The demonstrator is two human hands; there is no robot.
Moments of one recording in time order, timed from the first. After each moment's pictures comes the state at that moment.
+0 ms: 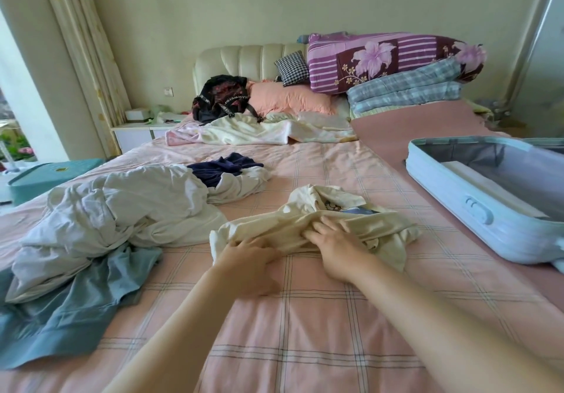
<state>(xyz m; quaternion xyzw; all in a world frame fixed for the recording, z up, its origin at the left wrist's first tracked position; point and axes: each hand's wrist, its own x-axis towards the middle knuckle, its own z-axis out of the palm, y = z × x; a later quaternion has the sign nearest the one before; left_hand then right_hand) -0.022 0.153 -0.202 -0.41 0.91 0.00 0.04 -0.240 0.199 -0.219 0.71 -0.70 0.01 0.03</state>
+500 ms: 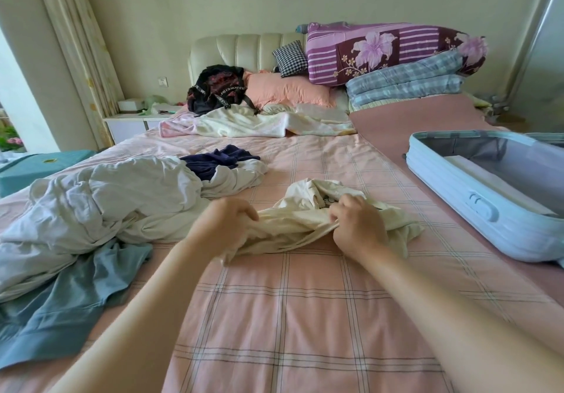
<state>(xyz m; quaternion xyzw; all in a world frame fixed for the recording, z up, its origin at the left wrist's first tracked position) -0.016 0.119 -0.161 -0.50 0.82 0.18 -0.23 -0.276 0.188 -0.220 0.64 -0.69 0.27 0.21</state>
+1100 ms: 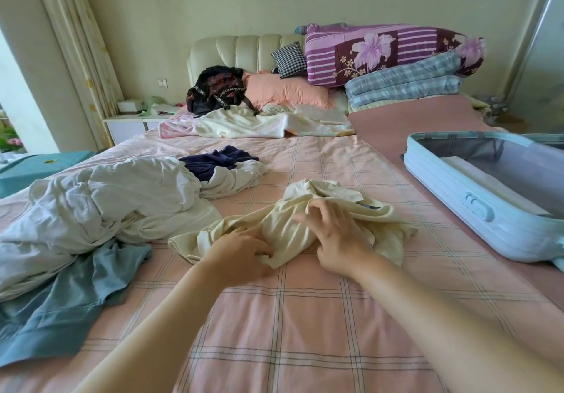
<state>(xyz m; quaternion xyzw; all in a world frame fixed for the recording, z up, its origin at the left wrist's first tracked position) -0.022 0.126 -0.216 -0.39 0.92 0.06 -0.07 -0.257 0.194 -0.231 0.75 -0.62 0.20 0.14</state>
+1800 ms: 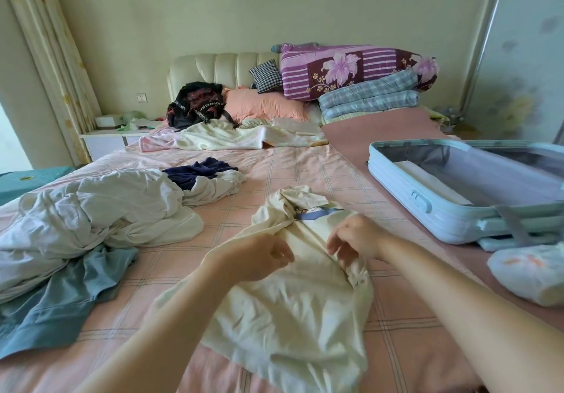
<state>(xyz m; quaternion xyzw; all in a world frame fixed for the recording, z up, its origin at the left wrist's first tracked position) -0.068 0.215 -0.164 -0.35 0.90 0.25 -0.04 -0.301 0.300 -0.165 0.52 -0.72 0.33 -0.33</state>
